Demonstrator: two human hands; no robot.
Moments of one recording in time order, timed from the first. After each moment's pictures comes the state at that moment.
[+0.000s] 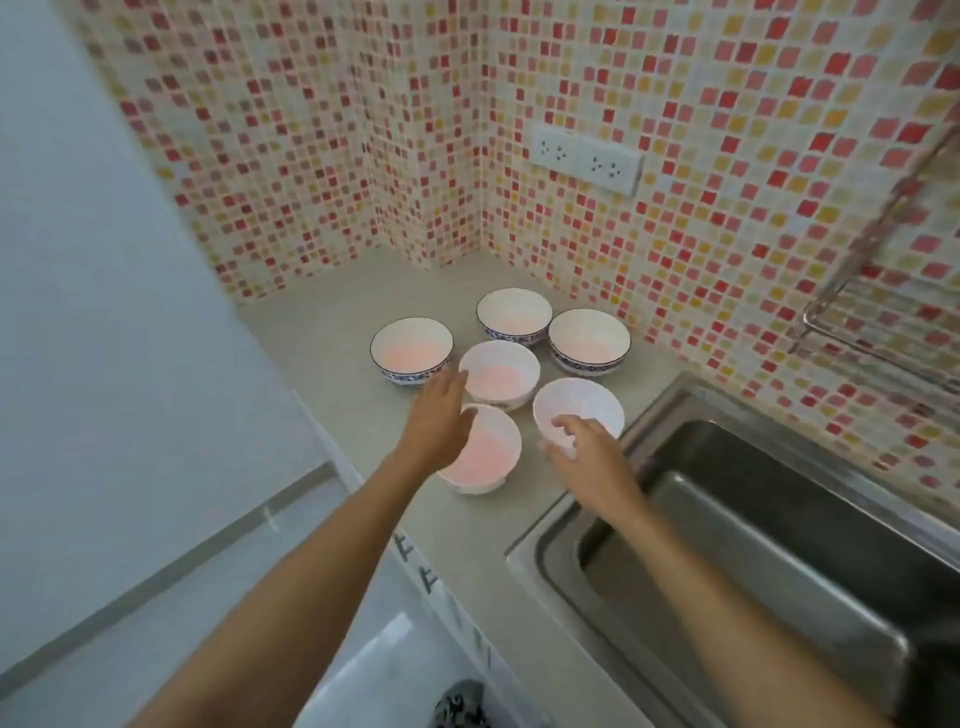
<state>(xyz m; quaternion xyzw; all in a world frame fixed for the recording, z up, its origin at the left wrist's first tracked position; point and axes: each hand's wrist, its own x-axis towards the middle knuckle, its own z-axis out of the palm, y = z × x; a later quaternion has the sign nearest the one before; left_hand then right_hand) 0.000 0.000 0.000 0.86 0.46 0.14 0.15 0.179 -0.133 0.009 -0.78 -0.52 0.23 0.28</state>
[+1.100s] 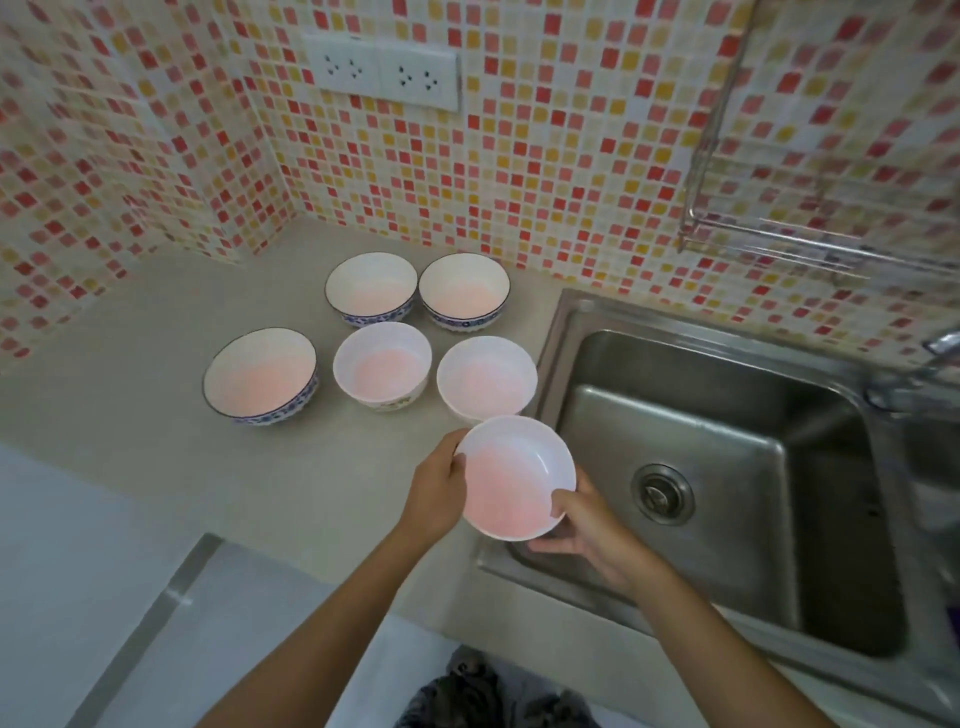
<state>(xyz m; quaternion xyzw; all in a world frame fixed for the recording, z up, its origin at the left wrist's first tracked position) 0.051 -0.041 -0.050 0.78 0.34 0.13 0.50 0.161 -0.198 -0.054 -0.64 -0.02 0.51 0.57</state>
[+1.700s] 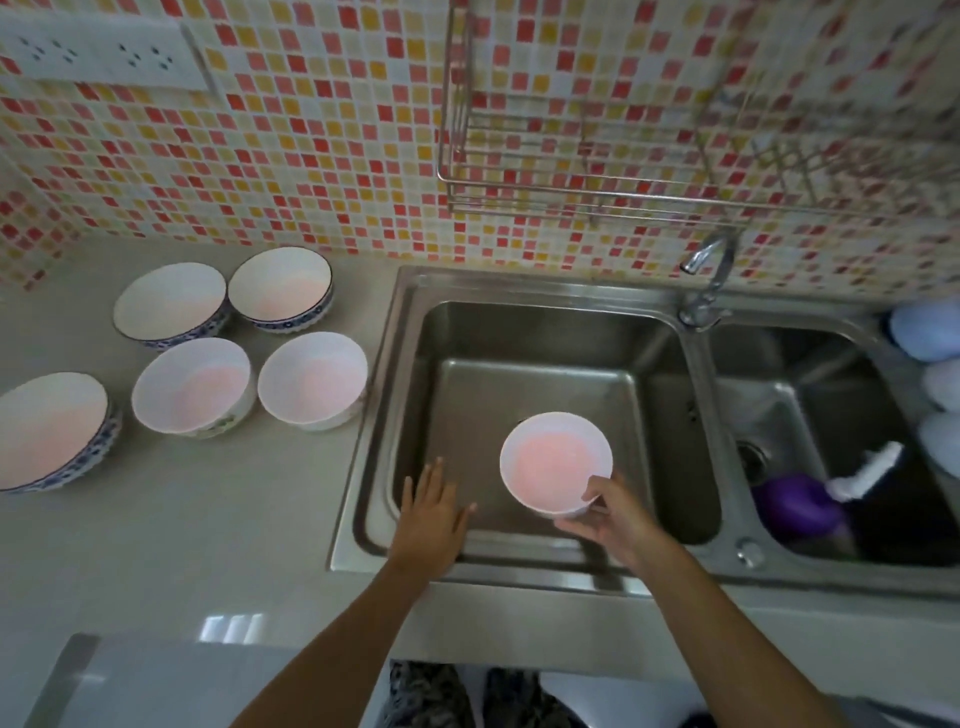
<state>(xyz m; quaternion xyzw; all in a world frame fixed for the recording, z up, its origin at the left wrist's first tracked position) 0.124 -0.177 -0.133 0.95 0.18 -0.12 0.22 0.243 -0.384 -0.081 -0.59 0.22 0.38 0.68</state>
